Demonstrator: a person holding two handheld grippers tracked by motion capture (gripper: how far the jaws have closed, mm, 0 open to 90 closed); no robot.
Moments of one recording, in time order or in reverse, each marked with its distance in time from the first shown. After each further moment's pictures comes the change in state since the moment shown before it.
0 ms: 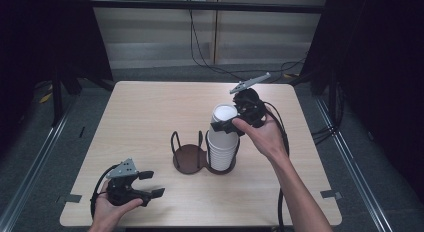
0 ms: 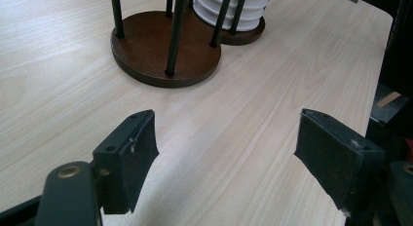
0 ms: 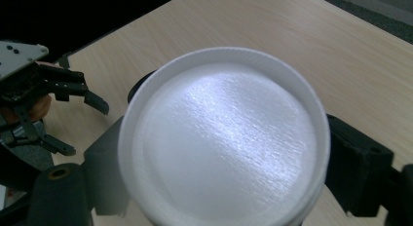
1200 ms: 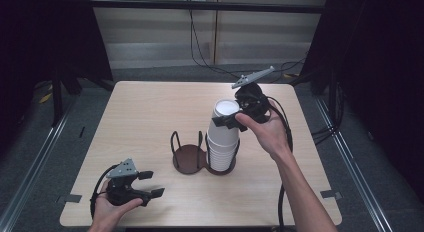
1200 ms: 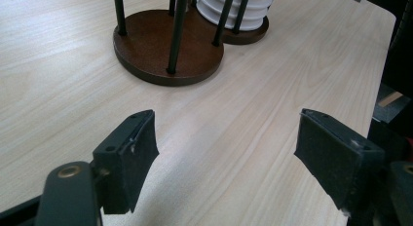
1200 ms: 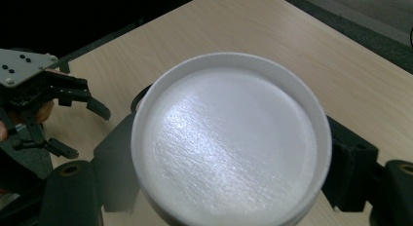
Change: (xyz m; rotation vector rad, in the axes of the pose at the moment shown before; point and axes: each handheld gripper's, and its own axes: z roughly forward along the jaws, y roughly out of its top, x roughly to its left) left arm 0.001 -0.001 0.000 0.005 0.009 -0.003; right arm 0.004 0.012 -0.017 -0.036 -0.021 -0.033
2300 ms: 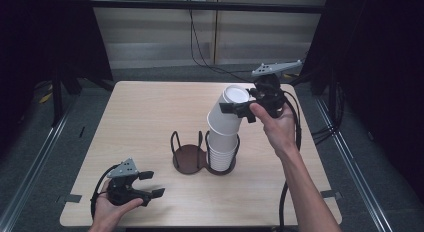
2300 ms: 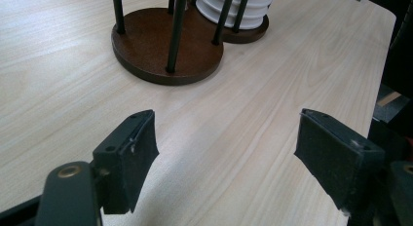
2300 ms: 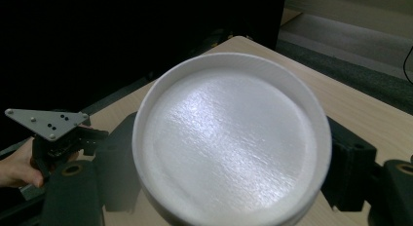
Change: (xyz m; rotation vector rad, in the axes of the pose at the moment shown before) left arm 0.000 0.000 0.001 0.001 -0.007 -0.007; right arm -0.006 0.002 -0.036 -0.205 0.019 0.071
